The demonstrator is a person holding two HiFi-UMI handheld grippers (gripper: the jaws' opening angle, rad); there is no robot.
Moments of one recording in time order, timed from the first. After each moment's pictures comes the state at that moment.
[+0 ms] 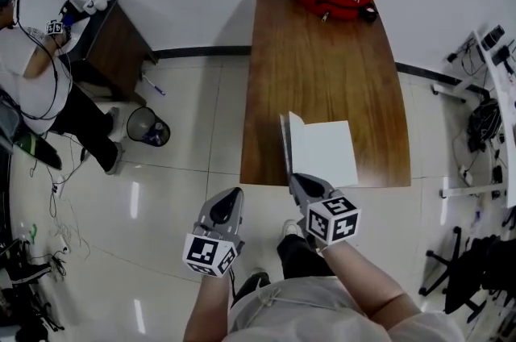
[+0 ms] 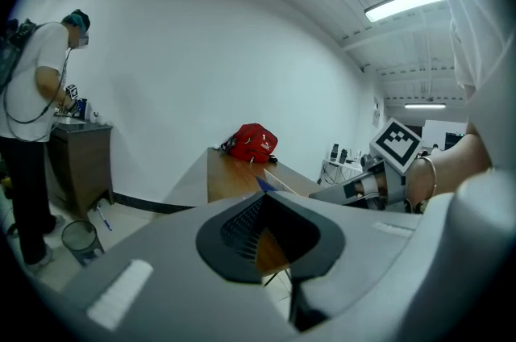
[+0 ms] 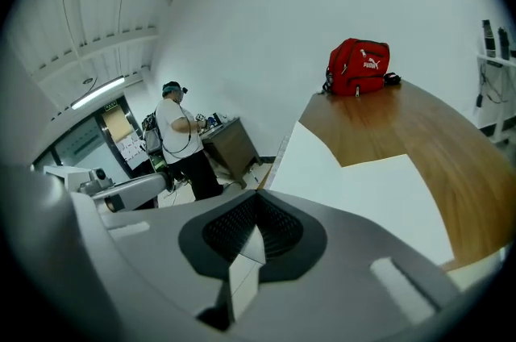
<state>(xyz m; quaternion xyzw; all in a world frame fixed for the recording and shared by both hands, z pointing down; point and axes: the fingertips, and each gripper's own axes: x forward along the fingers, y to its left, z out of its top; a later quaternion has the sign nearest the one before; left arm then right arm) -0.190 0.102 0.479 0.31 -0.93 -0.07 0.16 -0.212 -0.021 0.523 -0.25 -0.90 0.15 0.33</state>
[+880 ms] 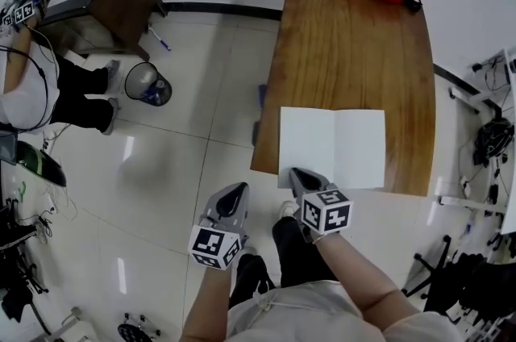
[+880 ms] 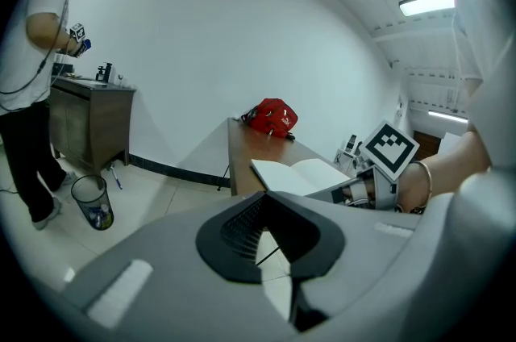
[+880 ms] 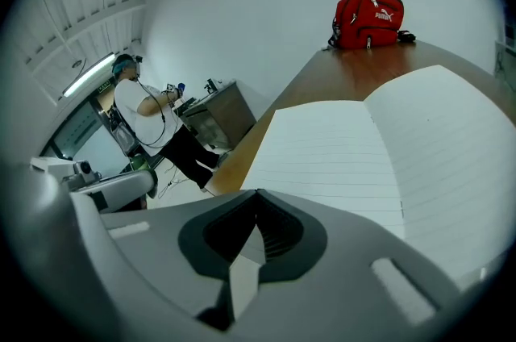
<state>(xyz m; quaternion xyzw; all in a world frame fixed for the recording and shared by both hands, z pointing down) -0.189 0.135 0.588 0.26 -0.93 -0.11 0.24 -0.224 0.025 0.645 -0.26 -0.86 0.12 0.42</state>
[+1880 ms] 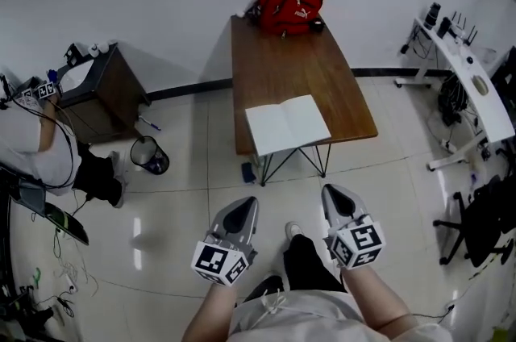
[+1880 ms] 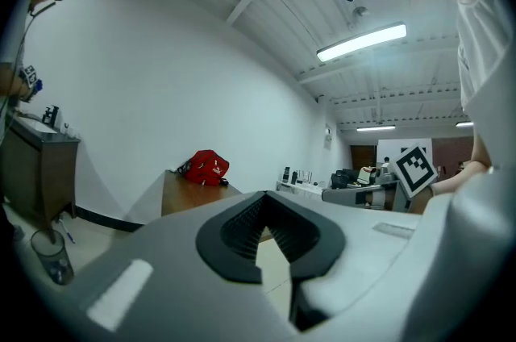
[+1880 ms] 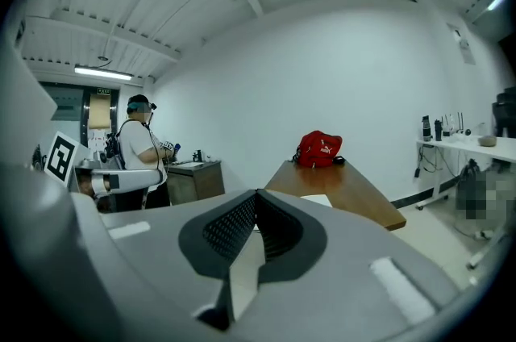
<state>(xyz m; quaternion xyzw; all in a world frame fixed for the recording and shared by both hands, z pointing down) 0.036 0.110 0.382 0.43 -0.89 -0.09 0.06 0.056 -0.054 0.394 -0.11 -0.99 0.05 0.11</state>
